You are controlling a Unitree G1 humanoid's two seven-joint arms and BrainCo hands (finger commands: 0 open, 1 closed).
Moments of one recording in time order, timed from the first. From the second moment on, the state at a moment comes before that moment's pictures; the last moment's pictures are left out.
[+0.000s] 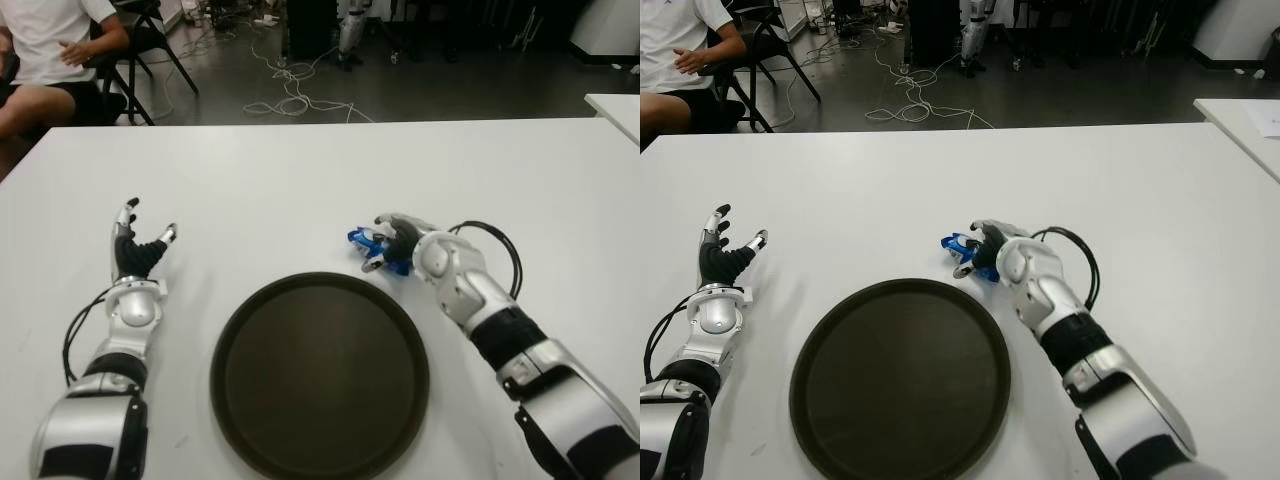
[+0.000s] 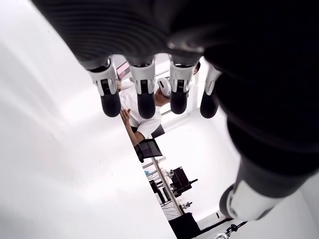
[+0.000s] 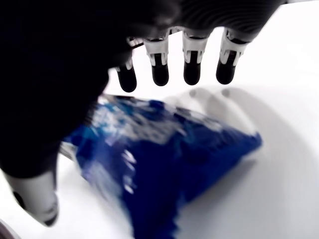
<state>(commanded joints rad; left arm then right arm) -0.57 0.28 0.10 1.24 0.17 -0.53 0.39 -0.67 -0.19 0.47 0.60 -0.63 0.36 0.32</state>
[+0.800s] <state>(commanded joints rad) -0.57 0.29 0.09 1.24 0.18 -0.53 0.40 -0.69 -0.19 0.46 0.63 -0.60 0.38 0.34</state>
